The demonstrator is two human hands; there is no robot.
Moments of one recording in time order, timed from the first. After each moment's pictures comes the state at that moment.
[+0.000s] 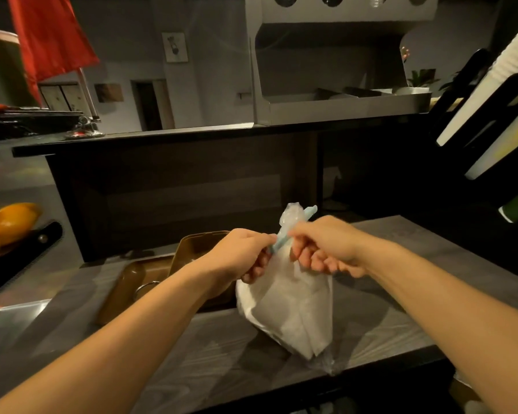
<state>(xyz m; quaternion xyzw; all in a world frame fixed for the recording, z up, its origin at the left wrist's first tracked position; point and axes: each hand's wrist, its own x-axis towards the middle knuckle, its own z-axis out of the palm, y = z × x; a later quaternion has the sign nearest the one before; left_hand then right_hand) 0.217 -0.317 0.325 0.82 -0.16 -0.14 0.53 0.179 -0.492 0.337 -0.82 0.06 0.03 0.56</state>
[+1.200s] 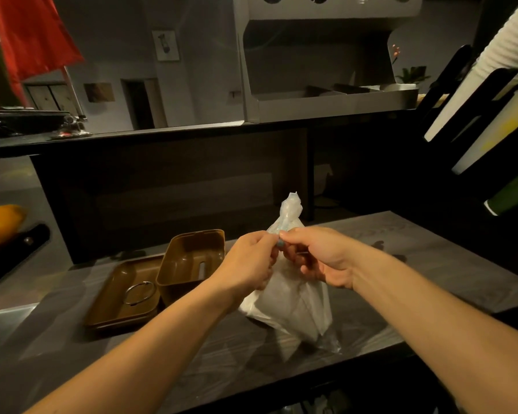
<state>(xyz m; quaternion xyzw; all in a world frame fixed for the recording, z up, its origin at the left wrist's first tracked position) 0.195 -0.343 0.310 0.79 -0.17 -0.10 0.58 0.174 -0.489 0.317 -0.70 0.08 0.07 0.70</state>
